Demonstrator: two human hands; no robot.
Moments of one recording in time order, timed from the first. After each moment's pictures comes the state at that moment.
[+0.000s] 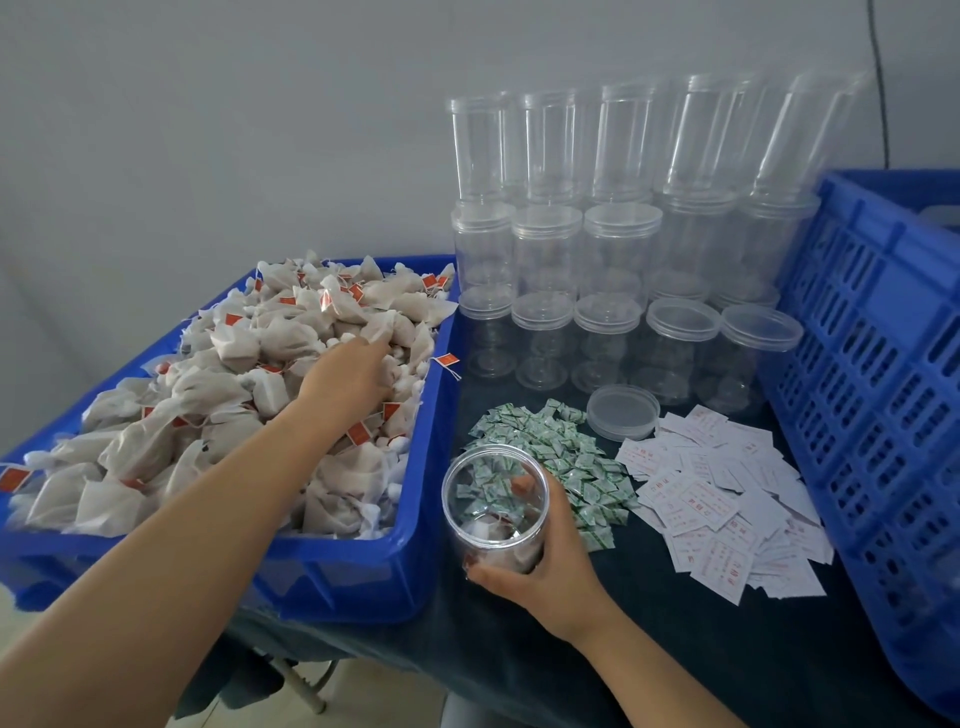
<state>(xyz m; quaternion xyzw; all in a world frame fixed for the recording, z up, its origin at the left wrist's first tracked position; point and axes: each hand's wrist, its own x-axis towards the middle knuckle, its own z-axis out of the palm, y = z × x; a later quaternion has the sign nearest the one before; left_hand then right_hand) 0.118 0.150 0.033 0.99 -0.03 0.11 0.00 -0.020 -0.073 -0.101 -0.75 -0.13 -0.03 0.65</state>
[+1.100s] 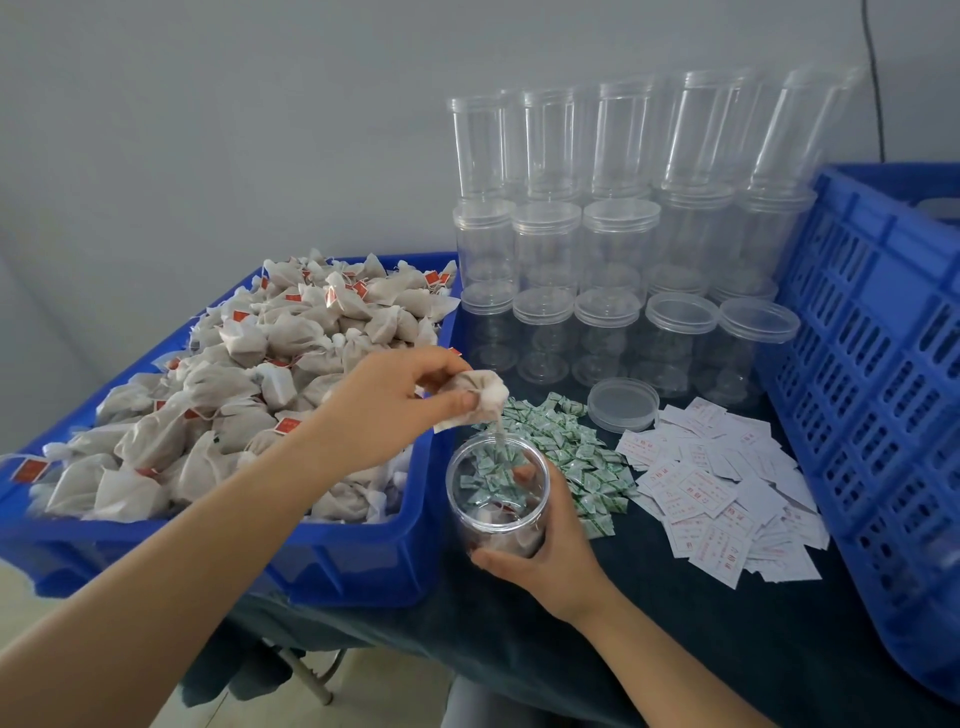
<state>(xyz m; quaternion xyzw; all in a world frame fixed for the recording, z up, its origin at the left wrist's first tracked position) 0.009 0.105 0.085 0.92 -0.23 0.06 0.32 -0.021 -0.072 -0.097 -0.75 -0.13 -0.03 0.65</state>
